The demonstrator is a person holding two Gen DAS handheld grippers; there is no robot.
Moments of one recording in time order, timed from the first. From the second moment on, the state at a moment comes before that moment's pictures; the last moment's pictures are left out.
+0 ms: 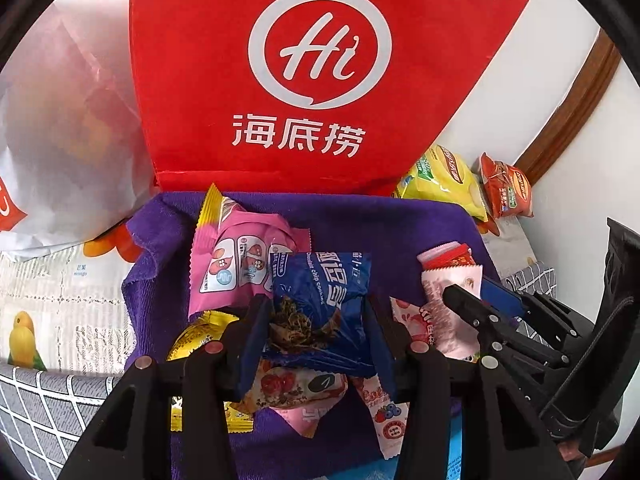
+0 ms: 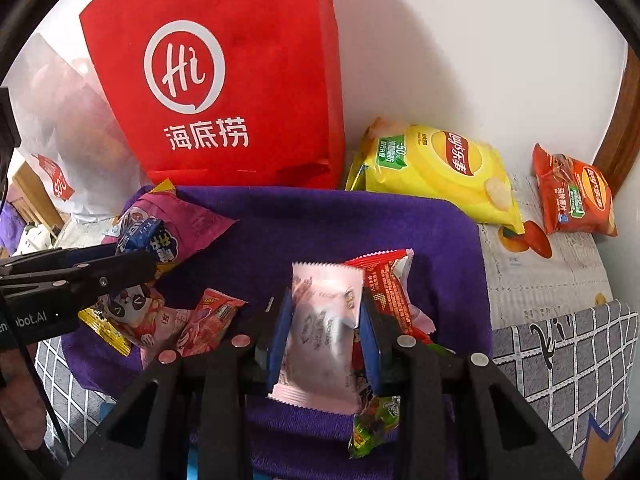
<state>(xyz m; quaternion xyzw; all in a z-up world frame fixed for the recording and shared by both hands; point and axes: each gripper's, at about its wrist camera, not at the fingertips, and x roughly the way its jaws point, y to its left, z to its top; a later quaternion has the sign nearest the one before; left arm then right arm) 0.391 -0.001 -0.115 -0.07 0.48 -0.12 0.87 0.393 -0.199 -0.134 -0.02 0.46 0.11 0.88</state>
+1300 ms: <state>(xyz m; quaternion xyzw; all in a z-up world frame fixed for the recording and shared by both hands) 0.185 -0.004 -0.014 -0.03 0.39 -0.07 0.92 0.212 -0.238 -0.017 0.02 0.40 0.03 0.92</state>
